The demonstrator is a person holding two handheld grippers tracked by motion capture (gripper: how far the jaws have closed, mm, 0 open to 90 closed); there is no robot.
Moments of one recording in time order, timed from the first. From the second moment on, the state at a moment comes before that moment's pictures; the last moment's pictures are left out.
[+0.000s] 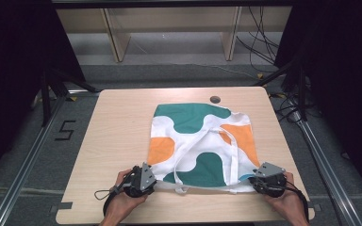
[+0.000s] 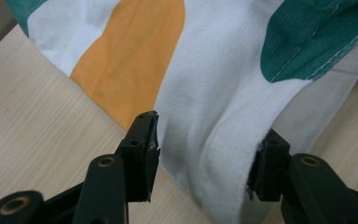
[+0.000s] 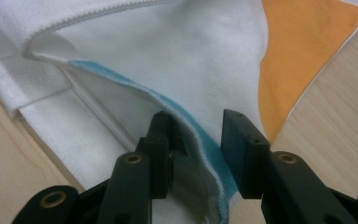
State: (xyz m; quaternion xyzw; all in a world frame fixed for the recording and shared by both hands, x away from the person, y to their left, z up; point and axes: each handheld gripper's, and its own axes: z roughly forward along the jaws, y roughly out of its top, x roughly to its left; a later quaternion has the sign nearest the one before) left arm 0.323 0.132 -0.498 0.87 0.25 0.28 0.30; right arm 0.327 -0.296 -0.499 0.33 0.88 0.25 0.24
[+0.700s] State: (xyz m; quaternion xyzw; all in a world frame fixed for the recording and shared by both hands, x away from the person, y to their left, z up) left arm 0.321 0.131 -0.491 0.87 0.25 0.25 0.34; right arm 0.327 -0.304 -0.498 0.33 0.87 0.25 0.26
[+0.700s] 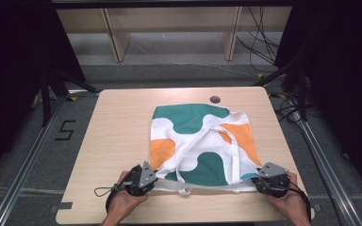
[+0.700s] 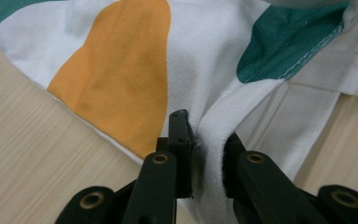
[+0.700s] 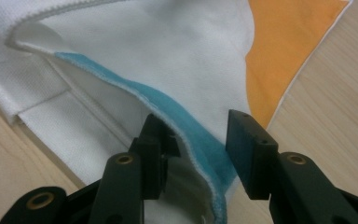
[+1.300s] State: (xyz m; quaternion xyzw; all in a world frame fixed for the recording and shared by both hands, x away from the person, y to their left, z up) left arm 0.314 0.140 -0.477 0.85 0.26 0.25 0.37; right arm 0.323 -0.305 -0.489 0.32 0.87 0.27 0.27
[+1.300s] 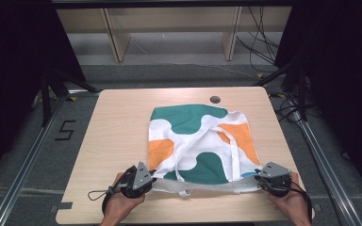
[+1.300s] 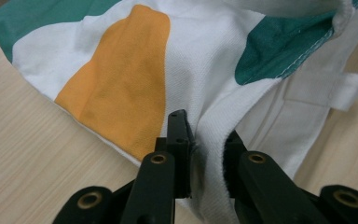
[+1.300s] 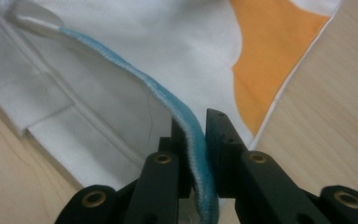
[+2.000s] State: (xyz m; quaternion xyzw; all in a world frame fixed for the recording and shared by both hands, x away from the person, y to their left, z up) left arm 0.325 0.159 -0.399 0.78 0.30 0.29 0.47; right arm 0.324 -0.300 -0.386 0.30 0.78 0.41 0.35
